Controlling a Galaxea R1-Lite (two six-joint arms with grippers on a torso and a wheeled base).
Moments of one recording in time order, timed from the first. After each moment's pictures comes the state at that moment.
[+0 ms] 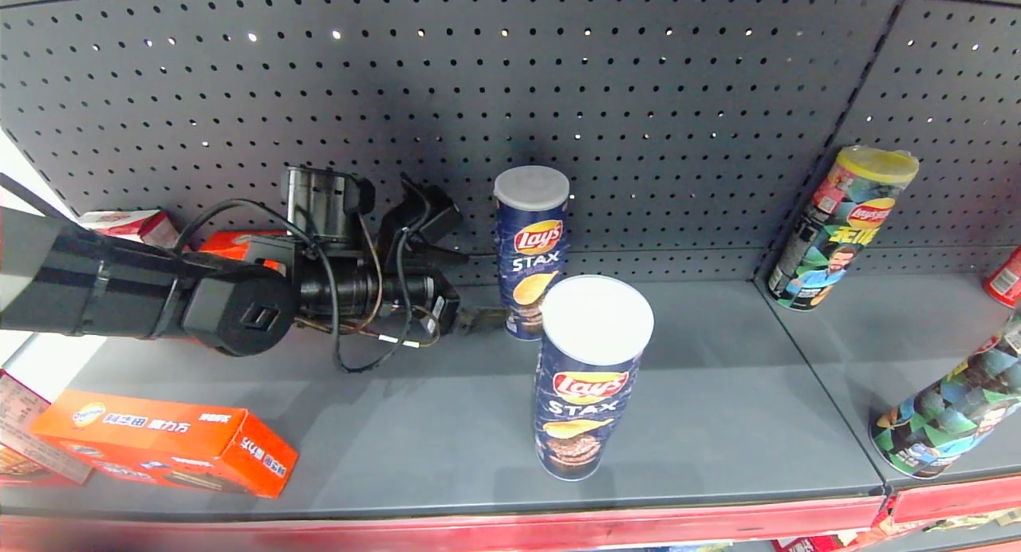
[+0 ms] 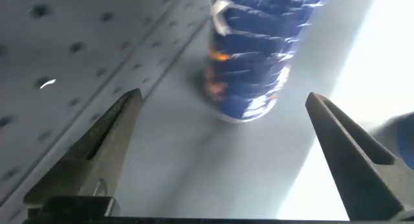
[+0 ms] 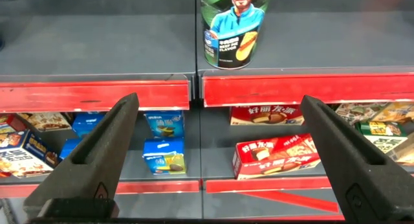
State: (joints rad) left arm -0.34 1.93 -1.22 -0.33 -0.48 0.40; right arm 0.00 0.00 0.00 0.00 0.00 0.00
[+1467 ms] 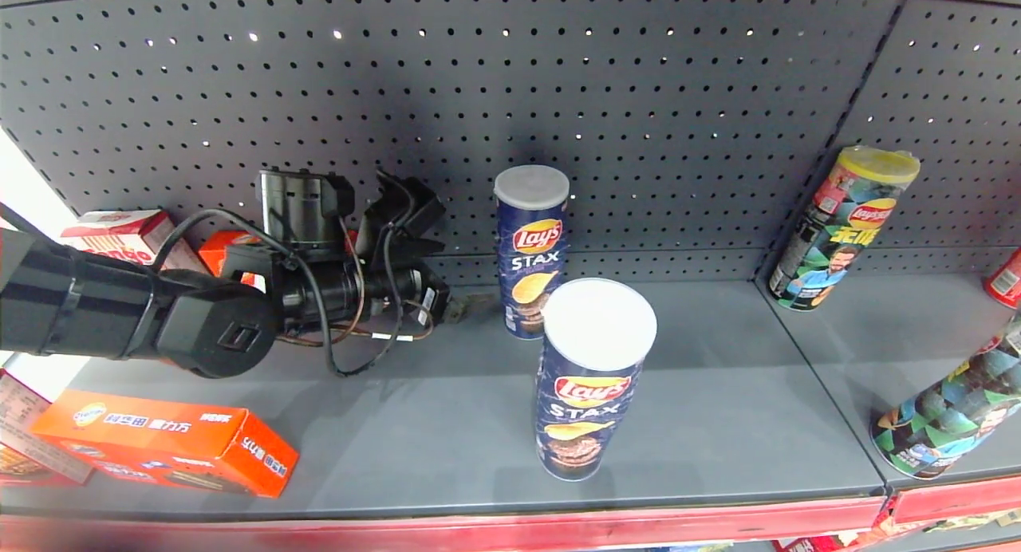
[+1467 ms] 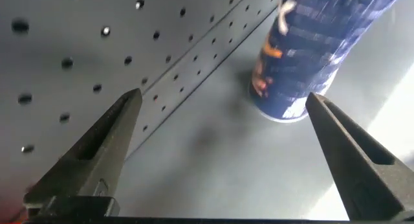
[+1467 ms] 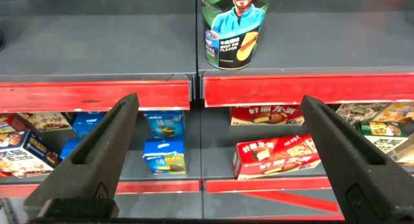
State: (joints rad) left arm -0.34 1.89 -1.12 -0.49 -0.33 0.35; right arm 0.00 0.00 0.00 0.00 0.00 0.00
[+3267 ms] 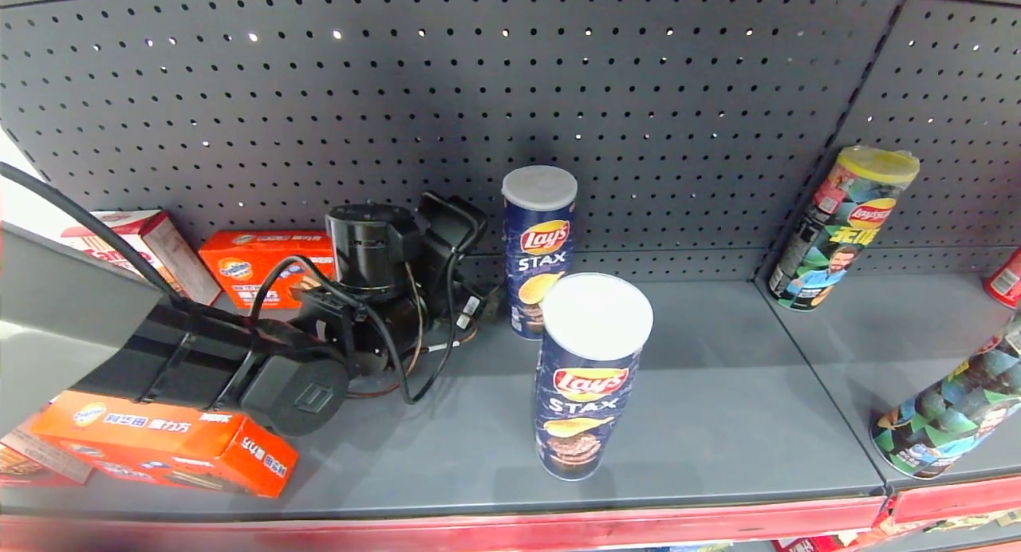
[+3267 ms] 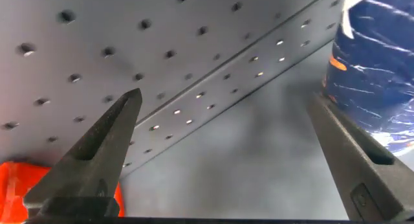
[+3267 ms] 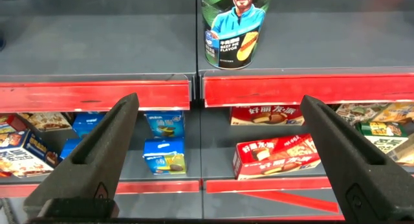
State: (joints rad) left arm -0.50 1.98 -1.05 -0.78 0.22 0.40; right arm 0.00 0.00 0.00 0.00 0.00 0.00
